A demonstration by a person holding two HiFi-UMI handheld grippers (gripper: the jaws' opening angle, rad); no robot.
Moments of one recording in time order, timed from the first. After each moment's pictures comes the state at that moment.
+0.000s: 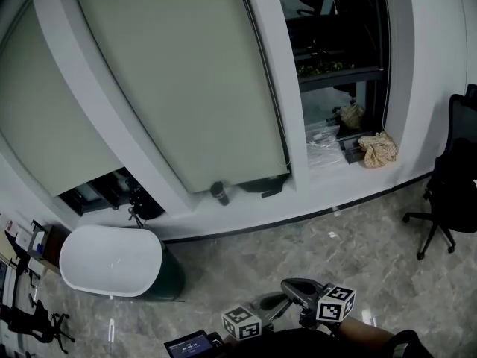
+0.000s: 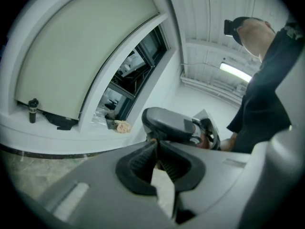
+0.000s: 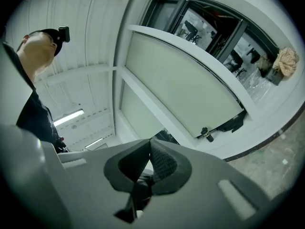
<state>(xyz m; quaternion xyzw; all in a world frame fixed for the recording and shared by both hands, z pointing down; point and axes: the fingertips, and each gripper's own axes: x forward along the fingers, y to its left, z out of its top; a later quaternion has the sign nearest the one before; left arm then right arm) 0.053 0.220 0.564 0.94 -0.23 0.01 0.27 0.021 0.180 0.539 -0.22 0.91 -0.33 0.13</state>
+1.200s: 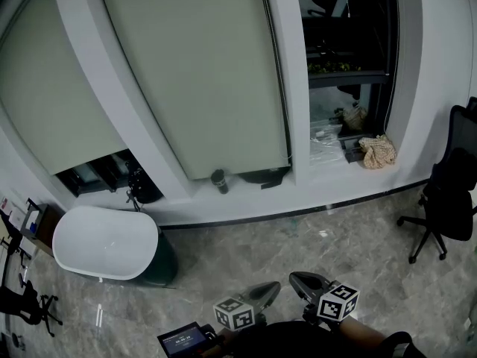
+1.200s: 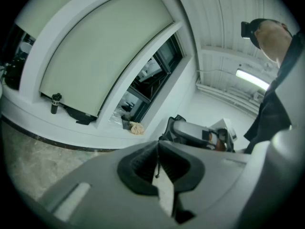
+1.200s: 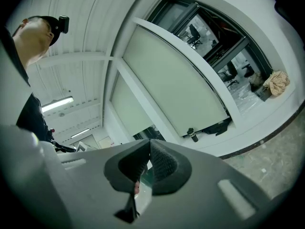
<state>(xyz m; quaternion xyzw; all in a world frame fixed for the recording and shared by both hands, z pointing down) 0.009 0.222 0.582 0.90 -0.32 -0.01 0.30 0.040 0.201 0.553 -0.29 0.91 -0.30 0.08</state>
